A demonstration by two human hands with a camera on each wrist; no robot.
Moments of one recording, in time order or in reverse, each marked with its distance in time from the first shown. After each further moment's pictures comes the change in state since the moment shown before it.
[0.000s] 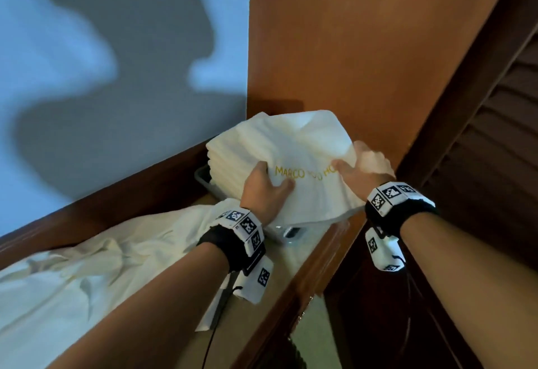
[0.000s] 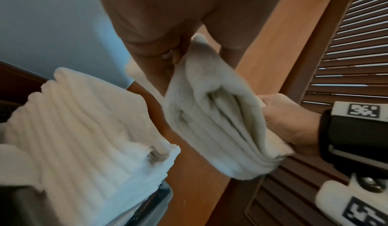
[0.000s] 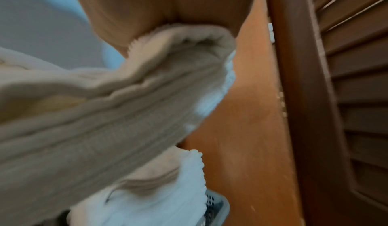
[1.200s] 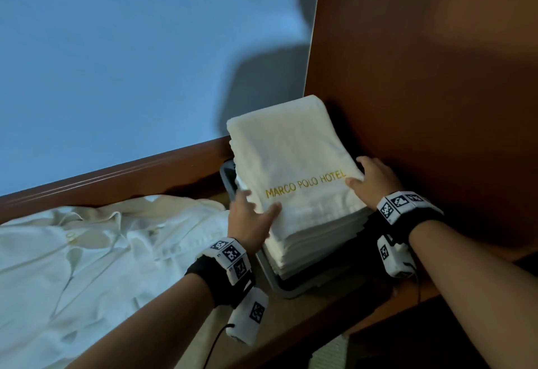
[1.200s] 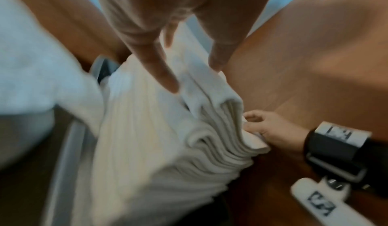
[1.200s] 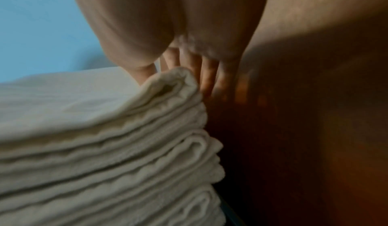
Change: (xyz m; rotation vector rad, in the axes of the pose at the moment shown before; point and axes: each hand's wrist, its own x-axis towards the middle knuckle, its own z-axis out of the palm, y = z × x) left_hand 0.096 -0.079 0.079 -0.068 0.382 -0.560; right_hand 0.243 0.046 0.149 0.046 -0.351 -0.351
